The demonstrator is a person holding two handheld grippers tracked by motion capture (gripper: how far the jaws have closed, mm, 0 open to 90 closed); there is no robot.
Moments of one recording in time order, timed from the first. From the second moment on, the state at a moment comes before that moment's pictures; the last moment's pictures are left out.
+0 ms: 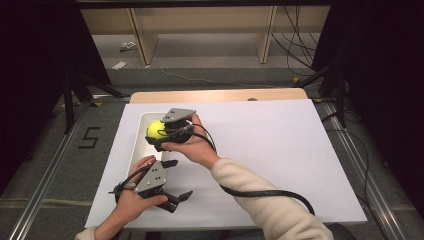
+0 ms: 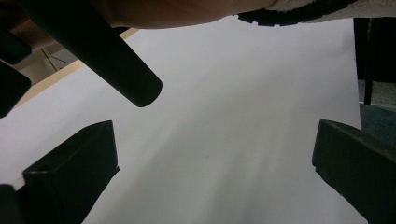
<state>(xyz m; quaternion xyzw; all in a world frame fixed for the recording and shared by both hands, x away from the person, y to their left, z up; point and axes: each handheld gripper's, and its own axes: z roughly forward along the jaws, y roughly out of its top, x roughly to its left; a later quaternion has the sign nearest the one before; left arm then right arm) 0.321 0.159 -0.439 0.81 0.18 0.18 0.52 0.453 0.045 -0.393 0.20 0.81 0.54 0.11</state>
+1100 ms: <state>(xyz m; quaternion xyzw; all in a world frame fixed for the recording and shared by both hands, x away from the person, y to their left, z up) 0.321 0.160 -0.438 0.81 0.18 0.18 0.52 0.459 0.056 -0.395 0.20 0.81 0.54 0.10</state>
